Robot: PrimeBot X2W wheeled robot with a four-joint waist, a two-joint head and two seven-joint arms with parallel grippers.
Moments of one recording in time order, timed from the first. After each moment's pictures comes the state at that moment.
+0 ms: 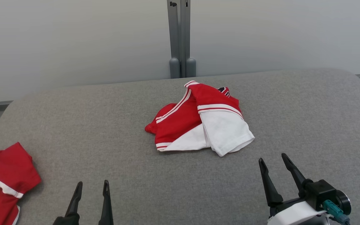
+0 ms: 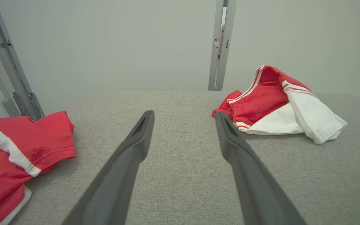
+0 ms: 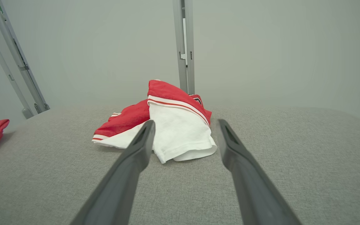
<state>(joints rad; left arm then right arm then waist) 0.20 0.05 -0.09 0.08 -0.14 0.00 -0.26 0.08 -0.05 0.11 0.14 0.10 0.13 -0.26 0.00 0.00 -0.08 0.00</state>
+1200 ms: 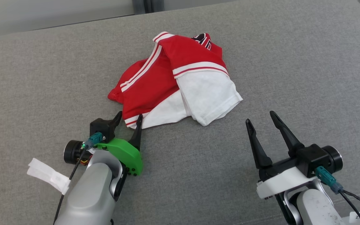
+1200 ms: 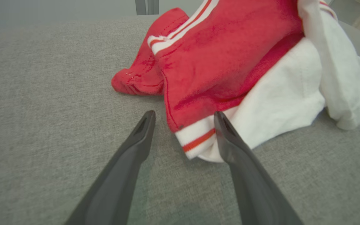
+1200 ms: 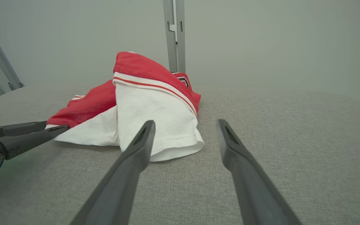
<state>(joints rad) -0.57 0.05 -0.39 0.88 -0.35 -0.09 -0.26 -0.12 -0.07 0.18 0.11 0.07 0.13 -0.26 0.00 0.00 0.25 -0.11</state>
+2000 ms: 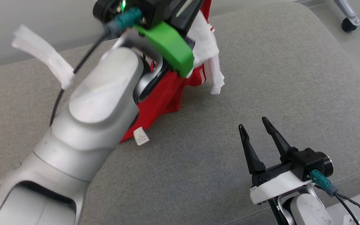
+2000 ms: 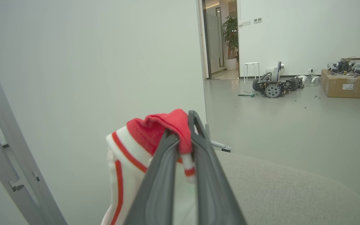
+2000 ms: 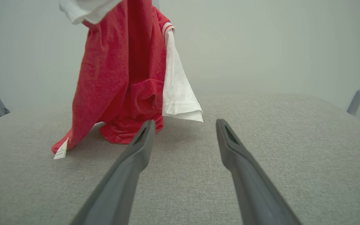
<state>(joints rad) -1.06 0.07 -0.71 0.48 -0.54 -0.13 -0.11 -0.10 -0.05 0.20 0.12 0.12 0.13 -0.26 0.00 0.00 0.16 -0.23</state>
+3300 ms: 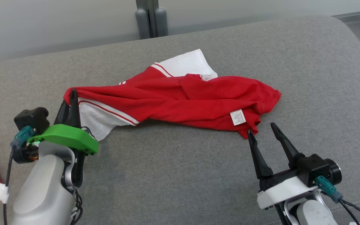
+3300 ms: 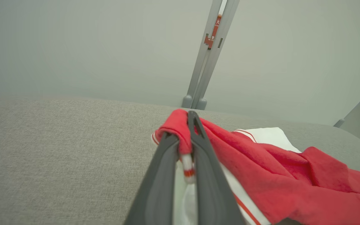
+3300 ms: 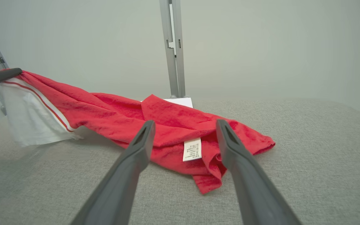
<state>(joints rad) -0.52 0.25 -0.34 0.58 -0.68 0.03 -0.26 -0.07 -0.05 0.16 0.11 0.09 0.13 -0.26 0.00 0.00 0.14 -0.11</state>
